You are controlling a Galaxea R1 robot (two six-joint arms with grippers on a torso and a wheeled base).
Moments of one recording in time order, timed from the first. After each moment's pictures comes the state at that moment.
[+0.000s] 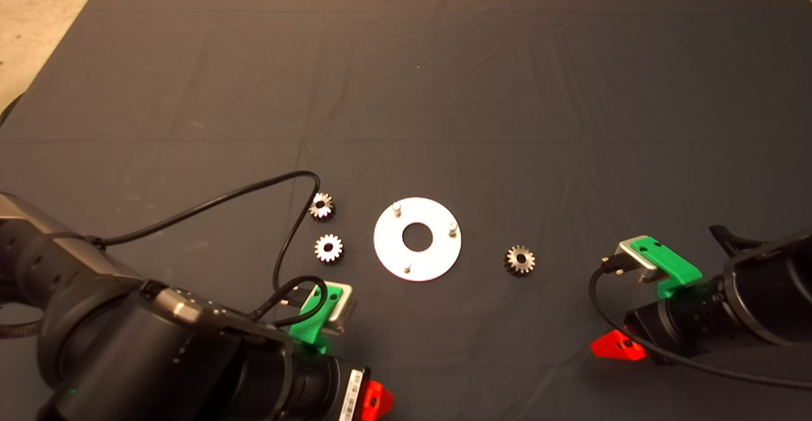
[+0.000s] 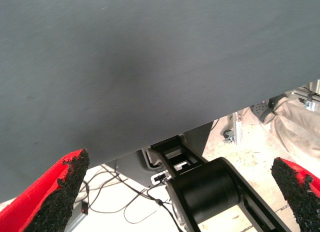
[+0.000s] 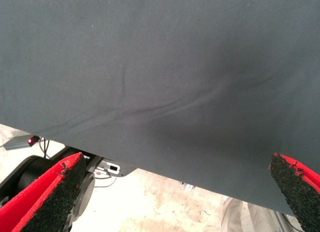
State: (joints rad) left arm -0.15 2.48 -0.34 0.62 1.53 -1.82; right arm 0.27 2.14 -0.39 -0.34 -1.53 1.50
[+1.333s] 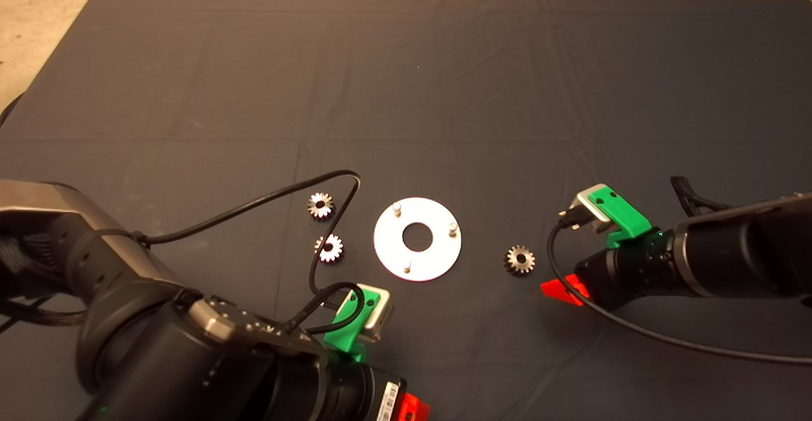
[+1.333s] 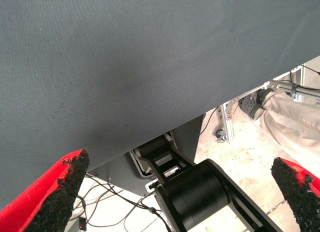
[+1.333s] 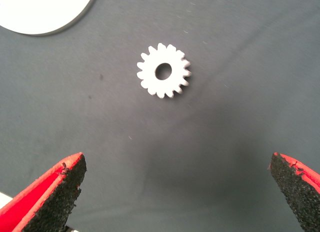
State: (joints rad) left arm -0.15 2.57 -0.34 0.66 1.53 -1.82; right arm 0.28 2.29 -0.46 -0.61 -1.53 1.42
